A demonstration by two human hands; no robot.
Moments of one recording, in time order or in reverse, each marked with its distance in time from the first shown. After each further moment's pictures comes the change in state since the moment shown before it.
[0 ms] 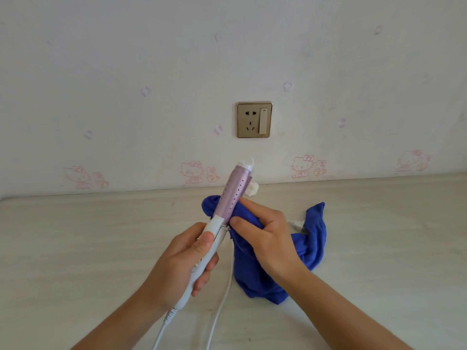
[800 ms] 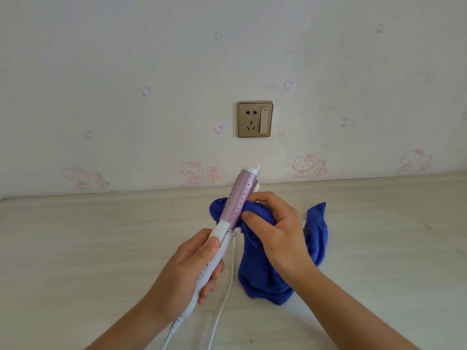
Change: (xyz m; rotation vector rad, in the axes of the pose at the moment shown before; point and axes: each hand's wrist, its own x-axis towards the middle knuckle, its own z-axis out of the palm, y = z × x) left_hand -0.005 -0.004 0.008 -0.002 -0.036 -0.005; right_hand 0.001 -0.011 -0.007 -0.067 0.173 -0.025
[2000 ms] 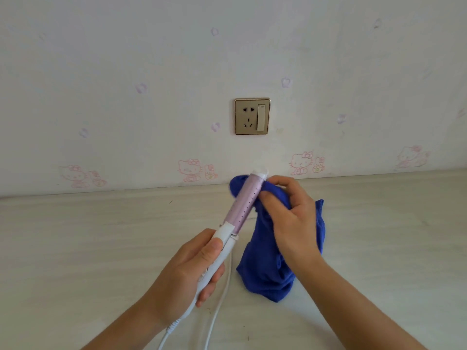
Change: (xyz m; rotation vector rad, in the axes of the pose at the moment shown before) left_hand 0.000 -0.002 0.004 0.048 -0.046 0.008; right_hand 0.009 -0.003 -0.012 -0.002 0.210 0.003
